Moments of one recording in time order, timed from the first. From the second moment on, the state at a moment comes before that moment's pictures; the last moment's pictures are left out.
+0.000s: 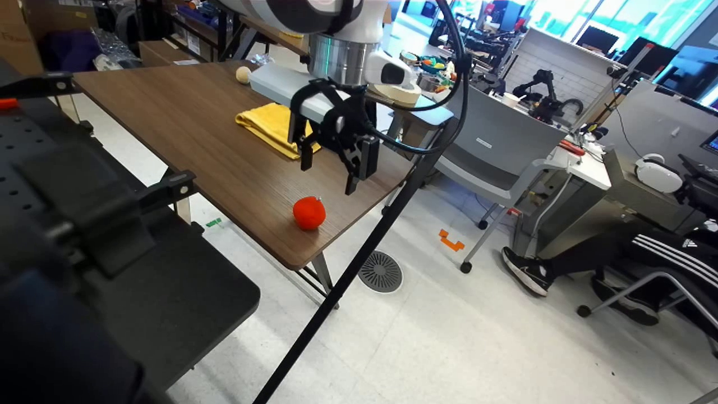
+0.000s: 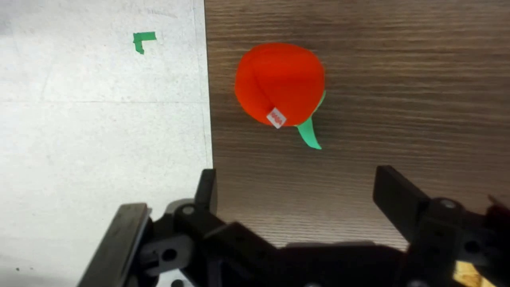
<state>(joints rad) -0.13 0.67 -0.18 -2.10 -0.15 2.84 -0.16</state>
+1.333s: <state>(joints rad) -0.15 0.66 -0.22 -2.25 -0.27 3.01 -0.27</state>
